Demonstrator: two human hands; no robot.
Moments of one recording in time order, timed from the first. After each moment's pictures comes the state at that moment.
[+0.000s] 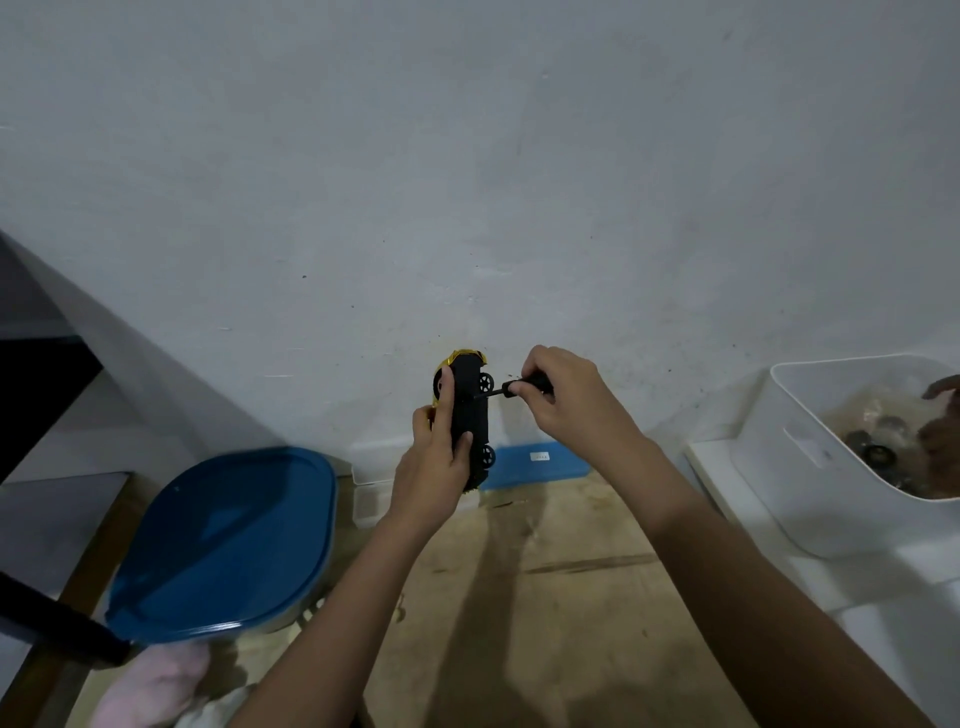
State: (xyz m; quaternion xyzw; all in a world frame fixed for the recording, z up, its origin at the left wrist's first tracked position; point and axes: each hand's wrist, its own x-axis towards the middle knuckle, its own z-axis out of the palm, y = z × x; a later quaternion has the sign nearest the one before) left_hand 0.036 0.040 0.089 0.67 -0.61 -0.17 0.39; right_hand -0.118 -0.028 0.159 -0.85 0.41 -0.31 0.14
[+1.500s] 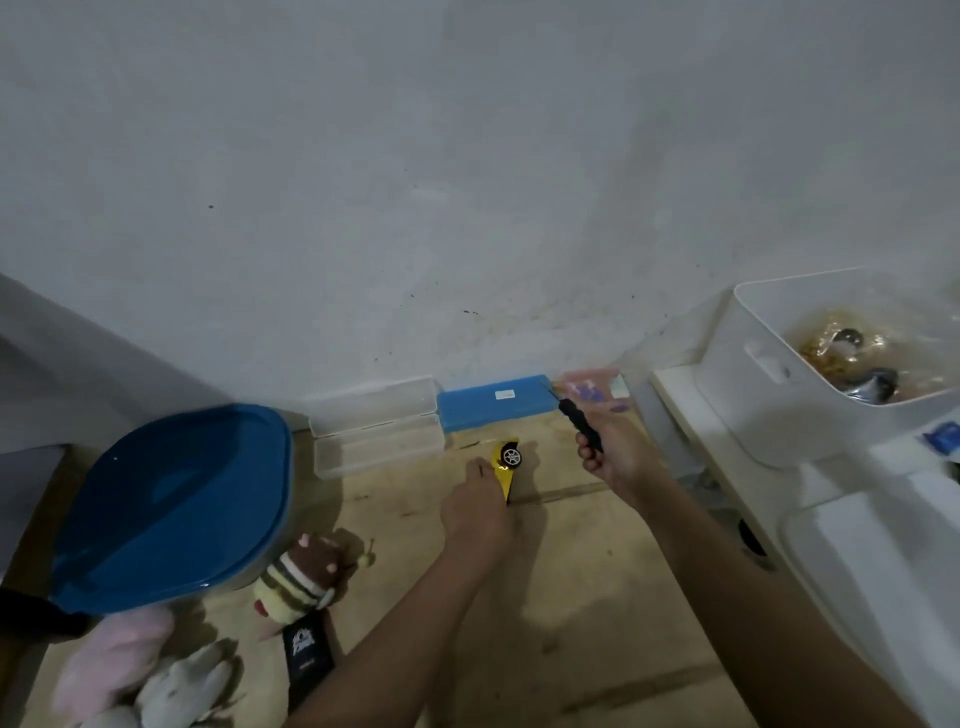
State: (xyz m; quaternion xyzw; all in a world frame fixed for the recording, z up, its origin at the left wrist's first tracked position) left_hand -0.059 0.066 -0.002 0.77 -0.60 -0.22 -0.01; right_hand -0.203 -0.001 0.045 -0.34 0.59 -0.38 0.62
